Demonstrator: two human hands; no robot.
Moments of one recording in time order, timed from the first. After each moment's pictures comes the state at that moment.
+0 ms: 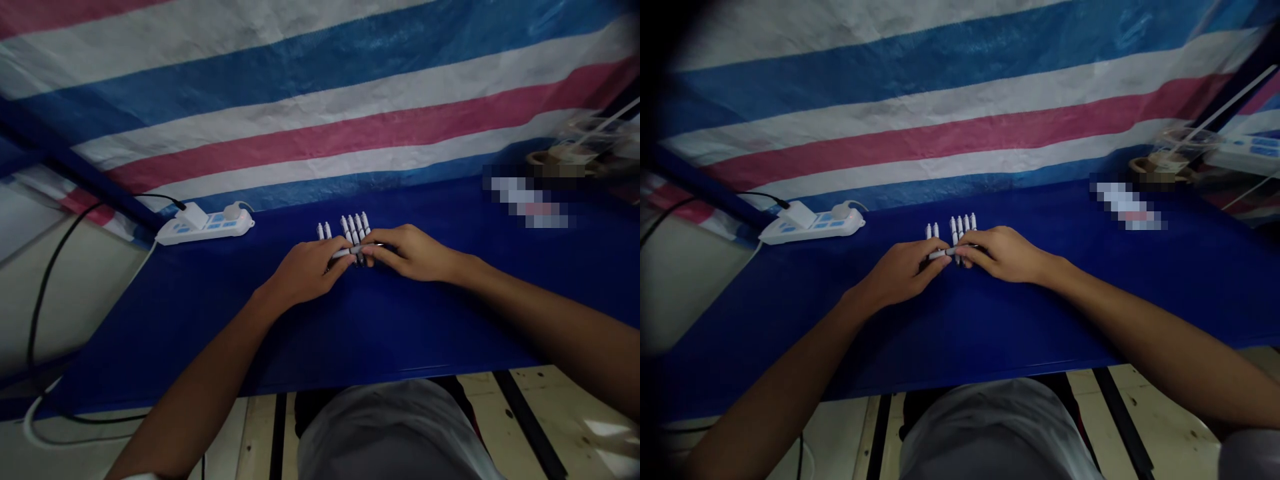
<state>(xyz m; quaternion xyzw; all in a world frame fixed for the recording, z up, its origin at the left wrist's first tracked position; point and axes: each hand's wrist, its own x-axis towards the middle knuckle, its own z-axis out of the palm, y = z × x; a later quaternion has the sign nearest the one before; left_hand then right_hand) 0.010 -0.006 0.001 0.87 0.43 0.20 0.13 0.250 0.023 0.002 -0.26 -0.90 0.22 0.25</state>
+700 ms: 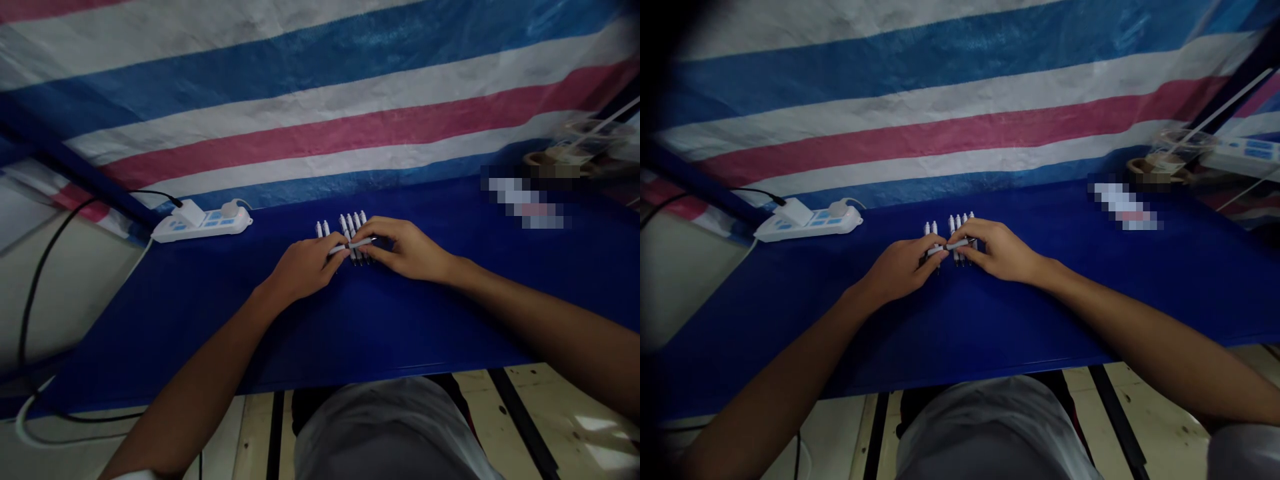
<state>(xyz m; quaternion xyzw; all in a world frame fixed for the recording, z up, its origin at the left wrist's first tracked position) 0.014 -0.006 0.001 0.86 0.48 0.16 0.10 0.243 0.025 -0.005 -0.26 -0.87 0.25 0.34</state>
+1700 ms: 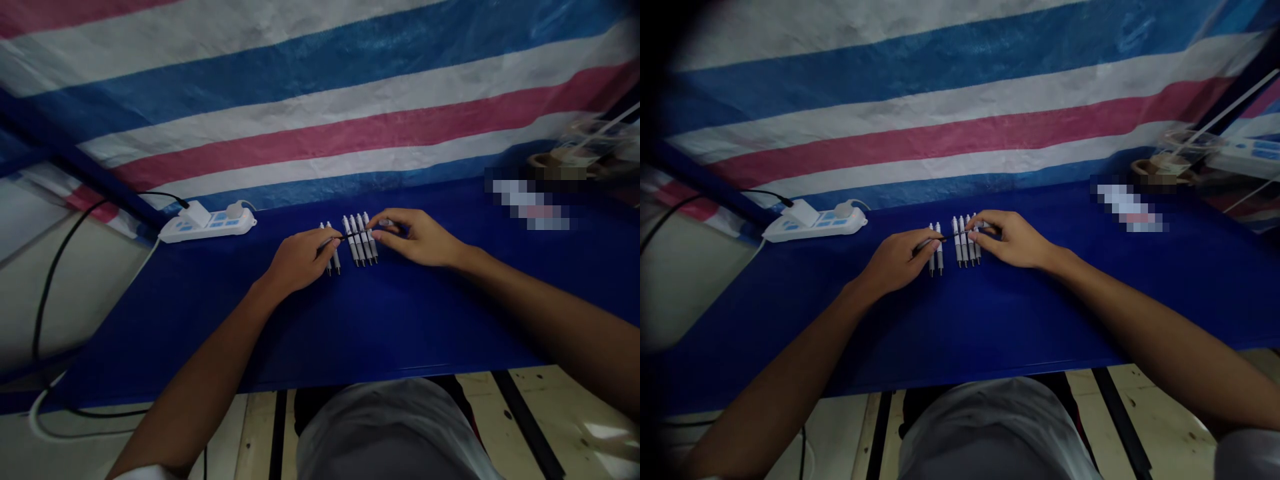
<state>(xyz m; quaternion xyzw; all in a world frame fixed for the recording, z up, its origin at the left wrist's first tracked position) 0.003 0.004 0.001 0.84 0.50 0.19 0.09 0.258 0.040 -0.003 -0.35 -0.84 0.25 0.33</state>
